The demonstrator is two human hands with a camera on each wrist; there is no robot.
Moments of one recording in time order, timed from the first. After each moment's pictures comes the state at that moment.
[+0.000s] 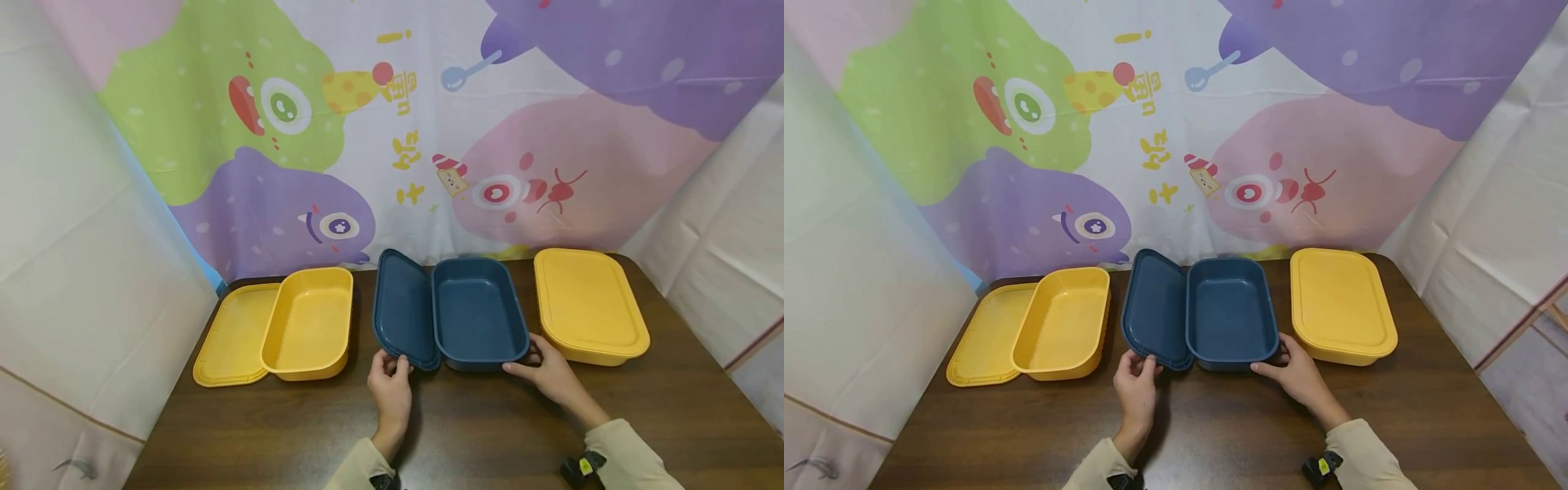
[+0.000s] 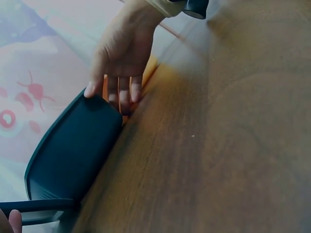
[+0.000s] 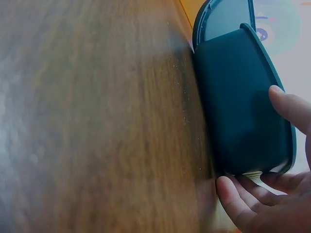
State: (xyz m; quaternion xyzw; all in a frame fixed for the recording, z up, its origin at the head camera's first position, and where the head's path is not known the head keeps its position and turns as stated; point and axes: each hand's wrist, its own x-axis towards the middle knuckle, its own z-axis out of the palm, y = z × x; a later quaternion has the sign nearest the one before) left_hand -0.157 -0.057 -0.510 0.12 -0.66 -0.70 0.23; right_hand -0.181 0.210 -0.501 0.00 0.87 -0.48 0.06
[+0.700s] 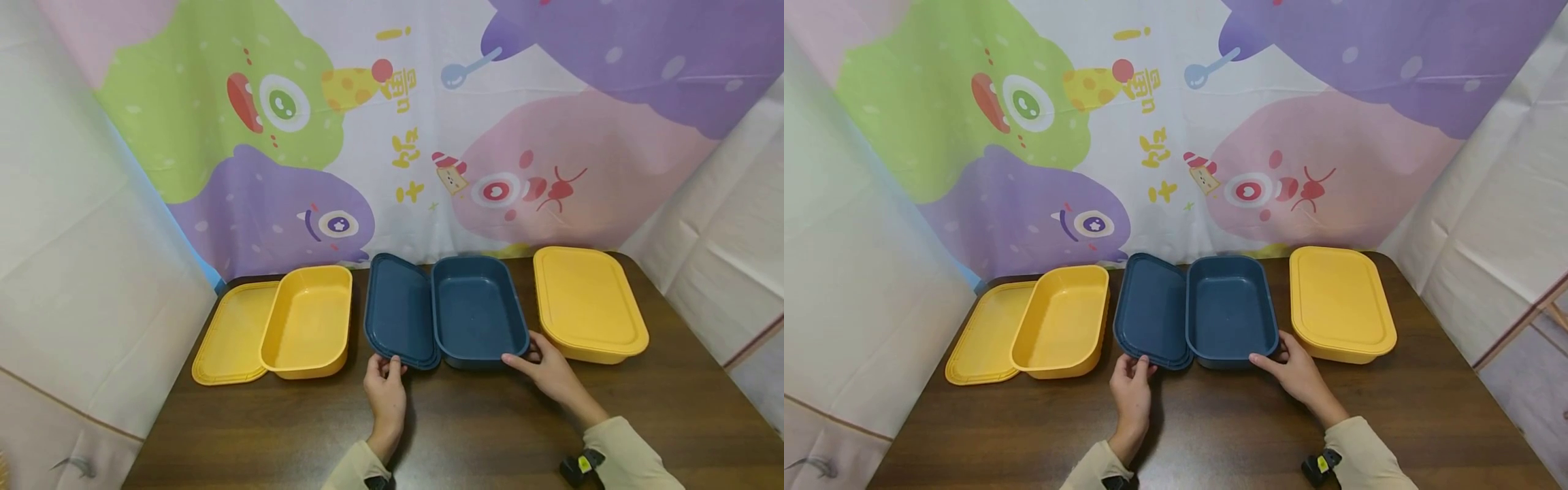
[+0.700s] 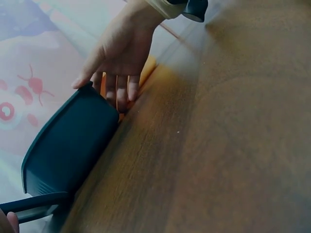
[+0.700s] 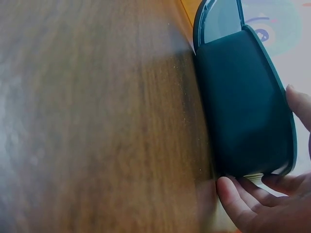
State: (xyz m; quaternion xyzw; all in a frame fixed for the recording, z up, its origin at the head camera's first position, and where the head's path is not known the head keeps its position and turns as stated) left_hand -0.156 -0.061 -0.514 0.16 -0.67 -0.70 0.22; right_hand -0.180 0.210 -0.497 0.02 0.87 -0.48 0.06
